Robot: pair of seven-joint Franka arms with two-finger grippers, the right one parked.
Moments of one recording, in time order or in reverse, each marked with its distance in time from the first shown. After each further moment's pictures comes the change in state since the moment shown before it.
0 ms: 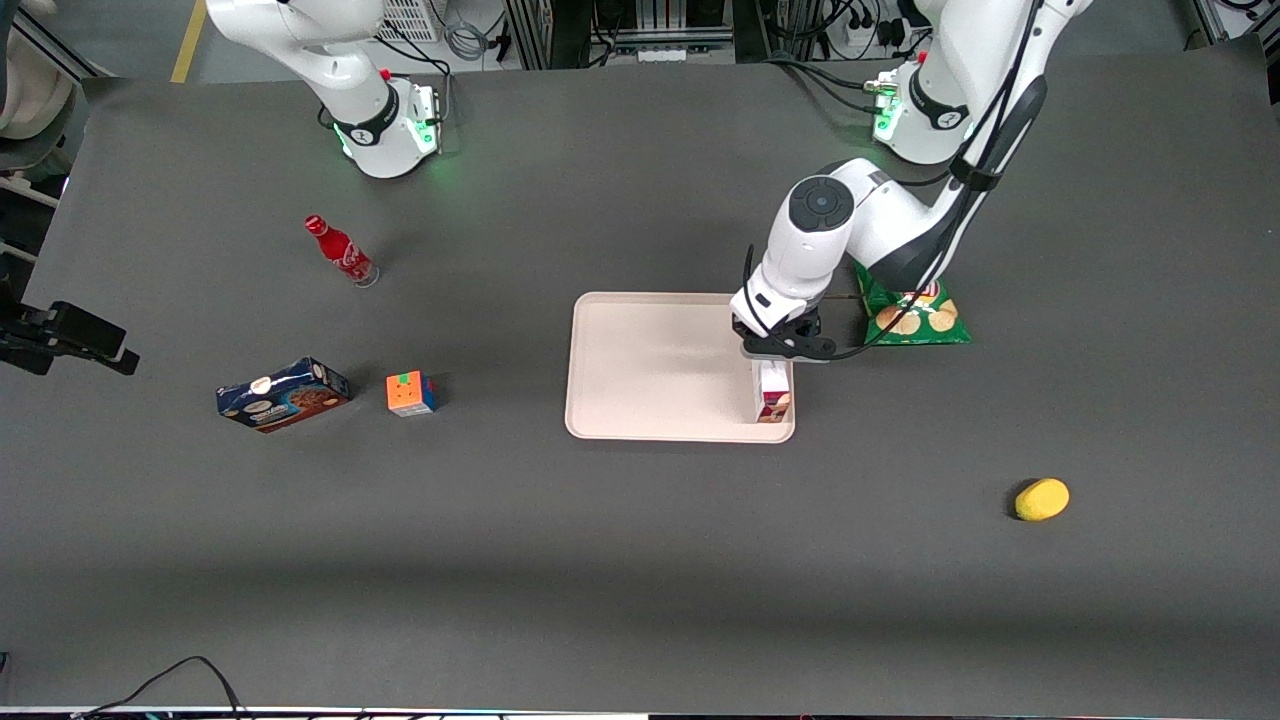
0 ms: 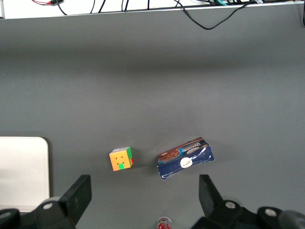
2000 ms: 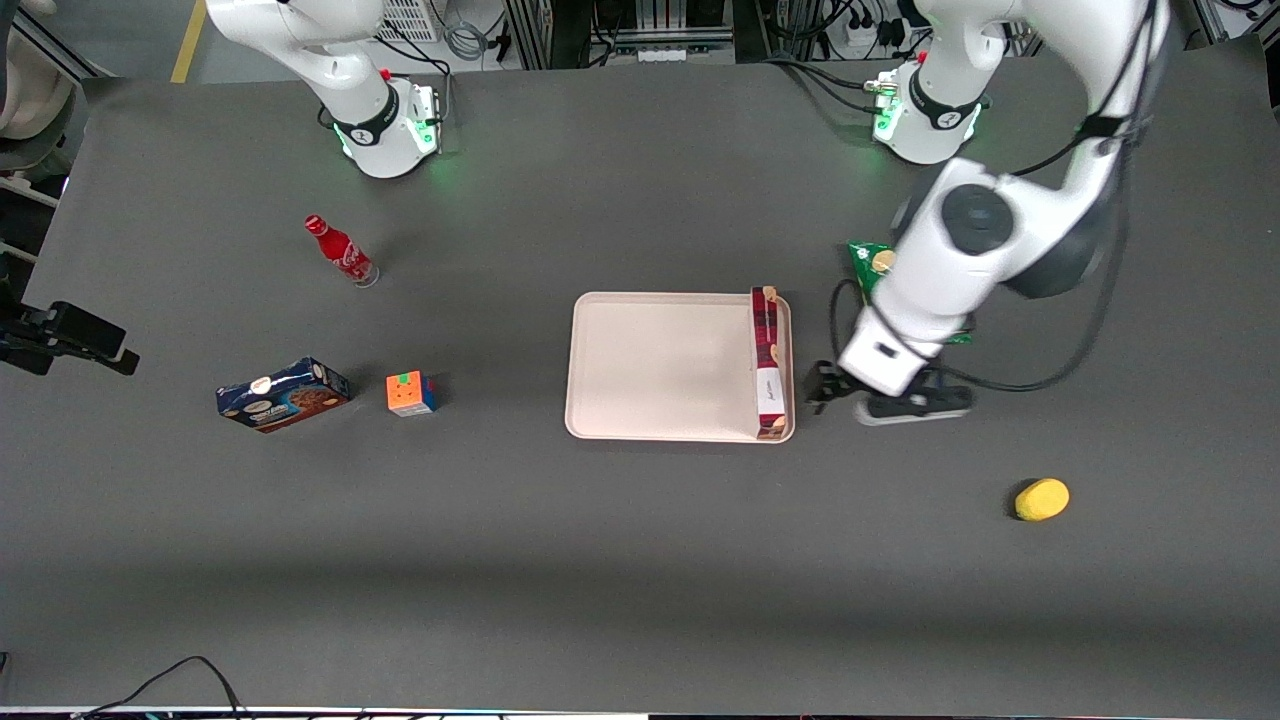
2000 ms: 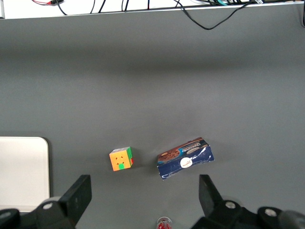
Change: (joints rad) arm 0.050 -0.131 0.184 0.253 -0.292 -0.205 0.254
